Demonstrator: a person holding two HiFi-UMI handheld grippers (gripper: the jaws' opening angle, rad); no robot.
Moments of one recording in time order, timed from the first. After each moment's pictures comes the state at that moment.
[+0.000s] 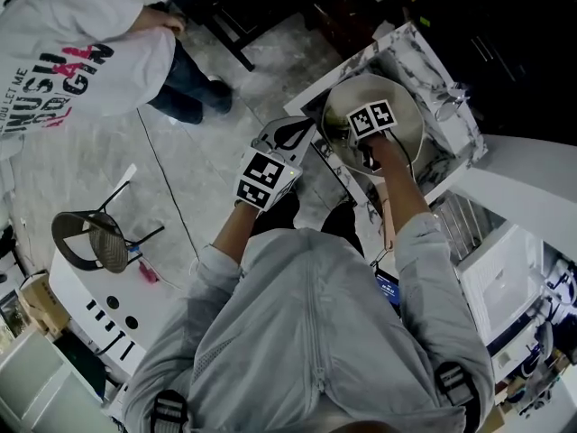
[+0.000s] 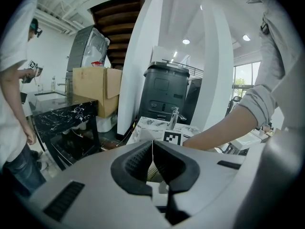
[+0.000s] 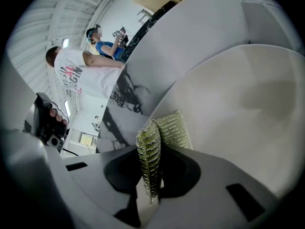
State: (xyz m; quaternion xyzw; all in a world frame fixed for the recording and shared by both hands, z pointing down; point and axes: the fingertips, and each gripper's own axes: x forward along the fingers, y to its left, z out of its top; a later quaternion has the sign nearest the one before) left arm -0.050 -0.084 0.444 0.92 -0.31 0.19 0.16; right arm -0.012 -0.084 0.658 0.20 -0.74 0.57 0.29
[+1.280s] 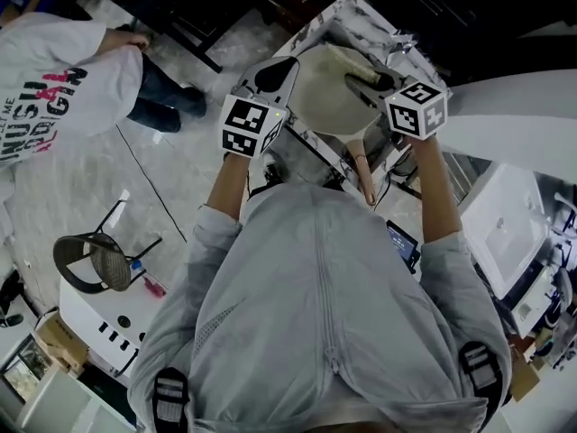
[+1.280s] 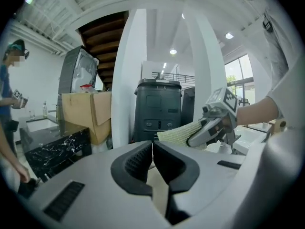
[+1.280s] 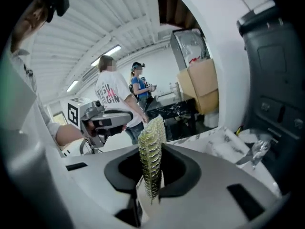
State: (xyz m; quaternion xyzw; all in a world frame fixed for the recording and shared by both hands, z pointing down) left arm 0.018 -0.098 0.359 0.94 -0.31 0.14 0.06; right arm 0.111 -0.067 0.399 0.36 -0.88 0.26 0.18
